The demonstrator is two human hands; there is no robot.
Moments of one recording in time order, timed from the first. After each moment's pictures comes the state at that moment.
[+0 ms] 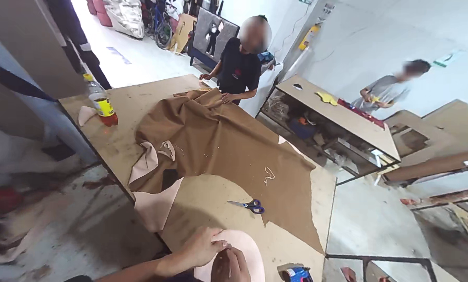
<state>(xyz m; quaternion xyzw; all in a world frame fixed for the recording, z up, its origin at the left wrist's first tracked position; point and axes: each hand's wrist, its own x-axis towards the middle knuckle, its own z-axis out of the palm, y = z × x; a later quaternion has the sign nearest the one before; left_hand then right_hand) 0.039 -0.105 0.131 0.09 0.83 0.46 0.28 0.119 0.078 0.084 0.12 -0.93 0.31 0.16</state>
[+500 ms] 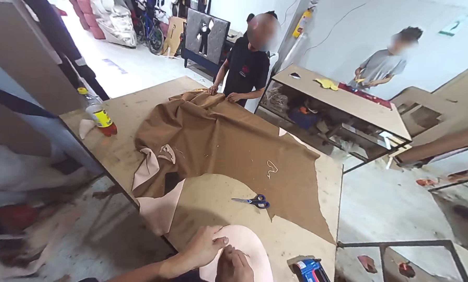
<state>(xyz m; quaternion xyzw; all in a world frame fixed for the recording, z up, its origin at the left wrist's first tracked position) 0.039 -0.106 0.127 0.07 0.84 0.46 0.28 0.123 0.070 0.077 0.10 -0.92 0.35 0.14</state>
